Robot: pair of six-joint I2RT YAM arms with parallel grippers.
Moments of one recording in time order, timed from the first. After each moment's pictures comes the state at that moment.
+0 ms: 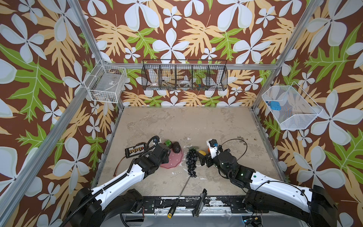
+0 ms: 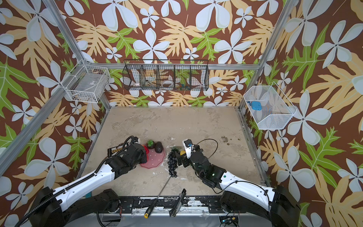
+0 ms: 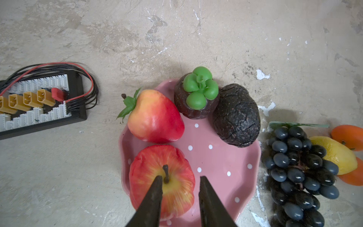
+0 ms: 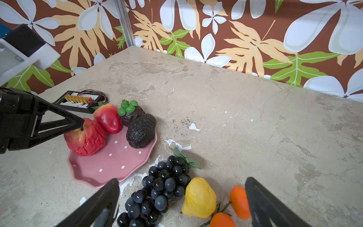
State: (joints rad) left arm -0.66 1.05 0.63 -0.45 -0.36 -0.67; right arm 0.91 1.00 0.50 0.14 0.36 0.17
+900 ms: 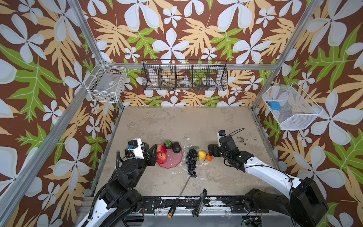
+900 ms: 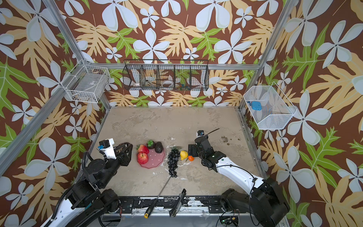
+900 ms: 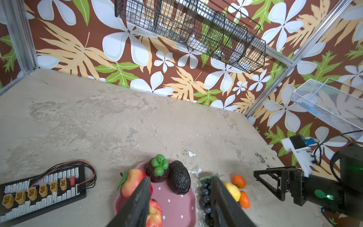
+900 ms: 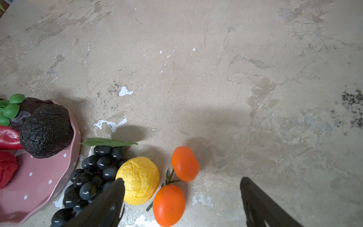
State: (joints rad) left arm -0.66 0.33 0.55 -0.37 -0.37 -0.48; right arm 0.56 1.21 0.67 -0.23 0.18 0.42
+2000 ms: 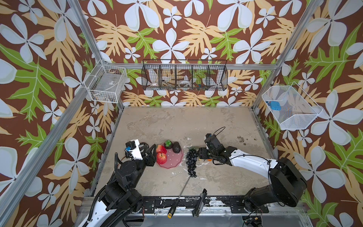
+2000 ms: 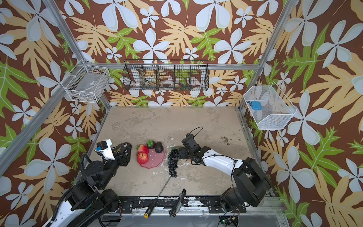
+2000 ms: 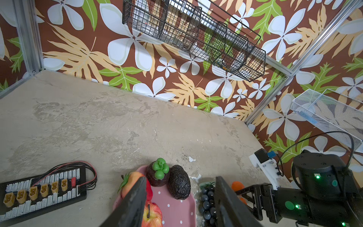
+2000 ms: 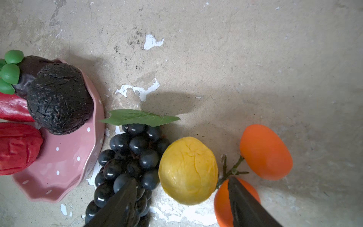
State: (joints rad) left arm -0.66 0.32 0.54 -0.36 -0.40 -0.49; right arm 0.68 1.48 0.81 -0.27 0.07 0.58
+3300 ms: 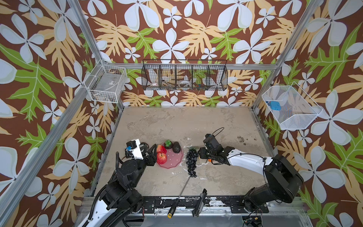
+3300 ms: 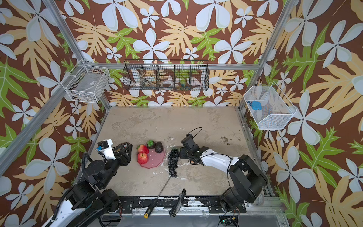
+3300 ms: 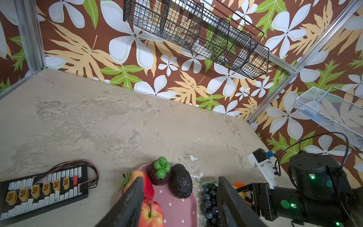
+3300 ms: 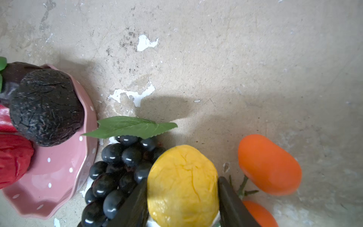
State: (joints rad) left arm -0.66 0.34 0.54 -0.36 -0.40 -0.49; right arm 0.68 1.51 0.80 -0.22 0.08 0.61
